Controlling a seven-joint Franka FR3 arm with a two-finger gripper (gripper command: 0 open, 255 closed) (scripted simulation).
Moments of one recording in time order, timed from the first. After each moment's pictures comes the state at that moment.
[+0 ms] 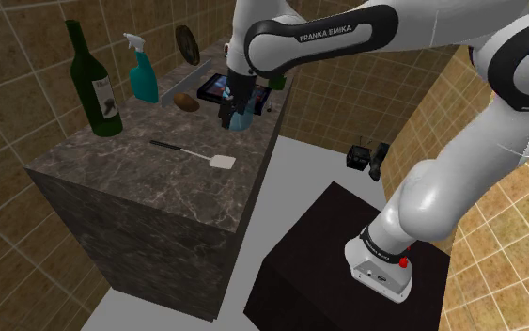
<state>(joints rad) 0.09 -0.07 0.15 -2.08 0.00 2.12 -0.05</state>
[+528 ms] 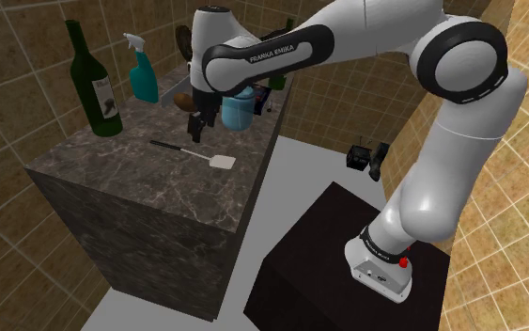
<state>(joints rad) 0.14 0.22 0.18 -1.86 -0.05 2.16 -0.06</state>
